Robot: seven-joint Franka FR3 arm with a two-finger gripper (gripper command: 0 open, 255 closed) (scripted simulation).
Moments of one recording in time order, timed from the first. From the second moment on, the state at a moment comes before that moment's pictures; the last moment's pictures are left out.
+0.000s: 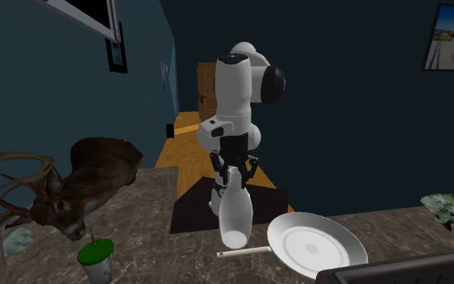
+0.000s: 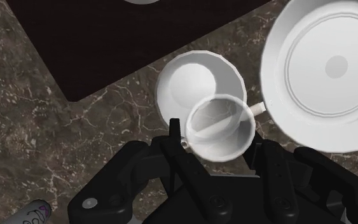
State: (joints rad) arm 0.14 -0.91 0.23 -2.83 0.20 1.78 0.22
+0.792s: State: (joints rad) arm 0.13 -0.93 0.20 -2.72 0.17 1.65 0.22
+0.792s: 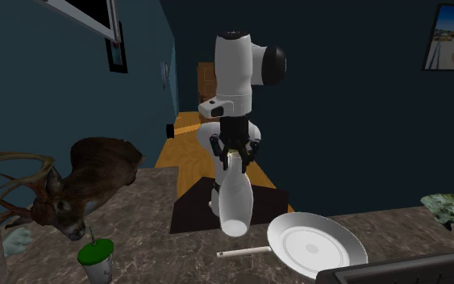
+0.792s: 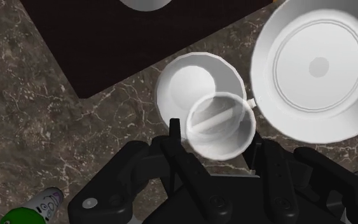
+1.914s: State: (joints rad) arm 0.11 -0.90 0.17 -2.48 0.14 1.44 0.23
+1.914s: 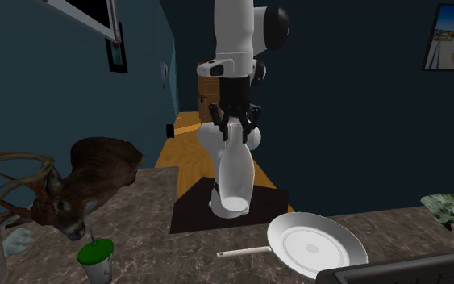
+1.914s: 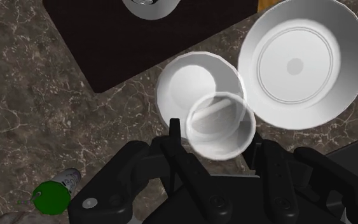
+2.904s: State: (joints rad) arm 0.10 -0.83 0.15 -2.23 0.12 1.26 0.24
